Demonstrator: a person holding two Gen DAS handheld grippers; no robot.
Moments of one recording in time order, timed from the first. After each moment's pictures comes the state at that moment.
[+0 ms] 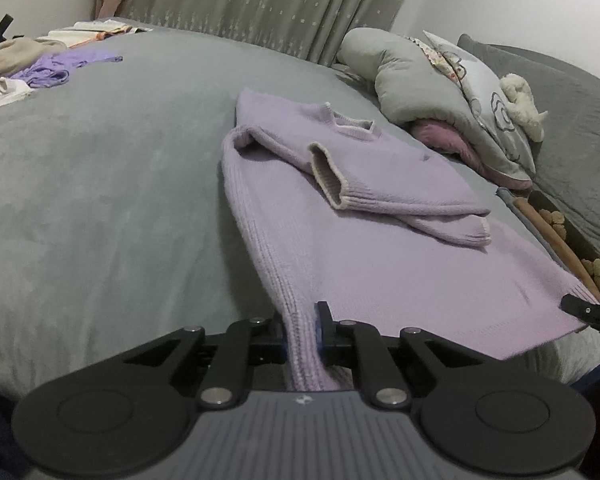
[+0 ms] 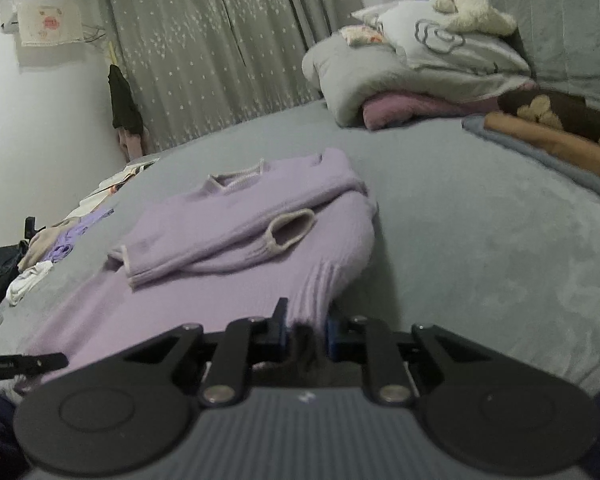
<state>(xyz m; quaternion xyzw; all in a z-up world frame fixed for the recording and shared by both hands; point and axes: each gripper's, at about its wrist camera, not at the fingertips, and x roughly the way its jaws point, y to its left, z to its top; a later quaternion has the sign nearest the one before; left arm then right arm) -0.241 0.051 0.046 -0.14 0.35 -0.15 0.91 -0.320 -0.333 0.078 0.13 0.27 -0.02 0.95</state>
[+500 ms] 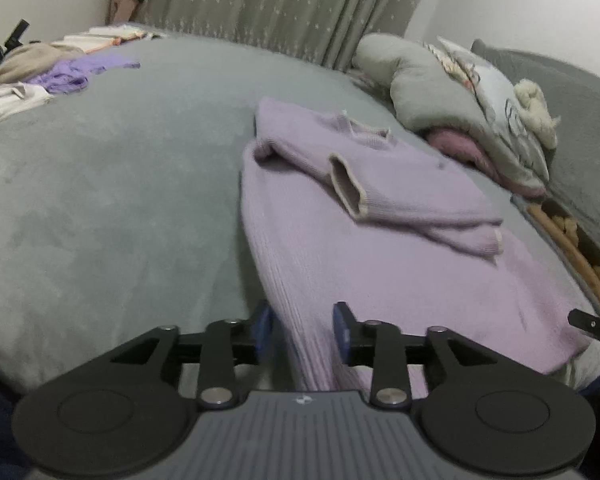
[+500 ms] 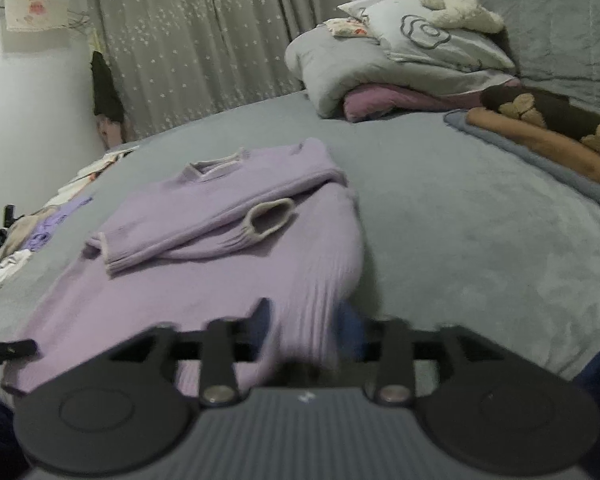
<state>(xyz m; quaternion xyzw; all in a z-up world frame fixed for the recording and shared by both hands) -0.245 0.067 0.060 -0.14 0.33 -0.12 0.92 -0.320 -0.335 0.078 0.12 0.28 -0.06 0.95</state>
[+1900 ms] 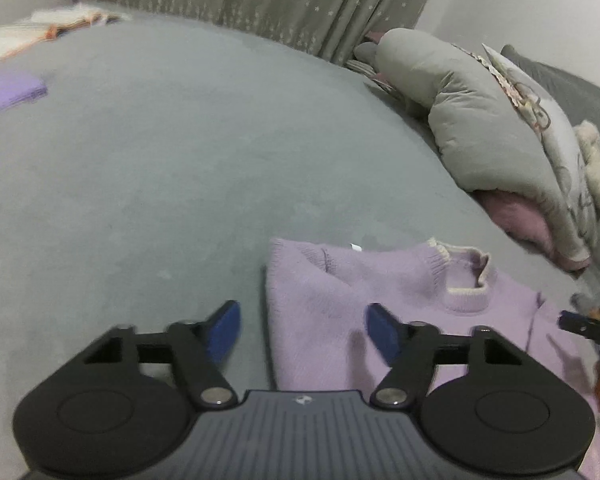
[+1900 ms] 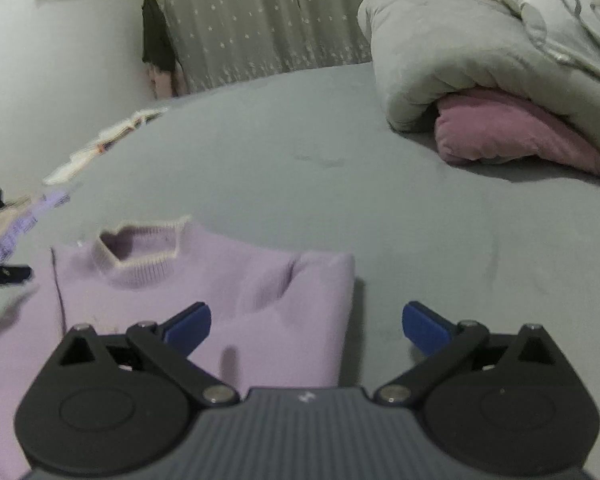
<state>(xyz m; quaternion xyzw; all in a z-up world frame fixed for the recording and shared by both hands) 0.135 0.064 0.042 -0.15 0.39 -0.18 0.89 0.086 -0.432 0.043 0.09 0.35 0.10 0.93</state>
